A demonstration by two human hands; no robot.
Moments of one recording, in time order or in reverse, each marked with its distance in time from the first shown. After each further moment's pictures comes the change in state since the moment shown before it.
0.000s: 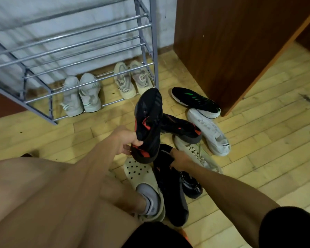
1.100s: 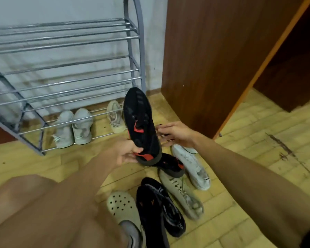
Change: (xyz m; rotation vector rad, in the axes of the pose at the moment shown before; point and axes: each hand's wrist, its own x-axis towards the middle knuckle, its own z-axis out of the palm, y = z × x) left_hand -0.026 0.062 0.010 -0.263 -0.121 0.200; right_hand -0.067 -0.072 -0.230 0.801 -0.009 -0.190
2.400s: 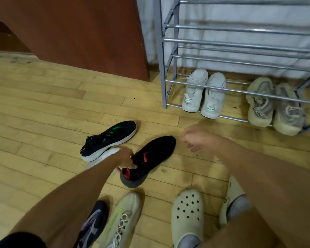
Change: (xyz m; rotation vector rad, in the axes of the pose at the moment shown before) left_hand 0.017 -0.288 -0.371 0.505 0.272 -0.448; right_hand 0.184 -0.010 0.406 -0.668 -0.319 0.168
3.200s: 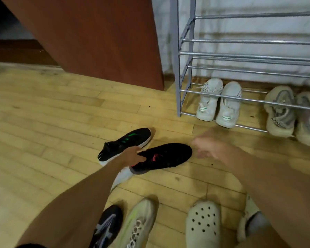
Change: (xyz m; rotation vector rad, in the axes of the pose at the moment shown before) left_hand 0.002 -0.021 -0.023 -0.248 0.193 0.073; right_hand -0.002 -0.014 0.010 0.234 0.025 0.058
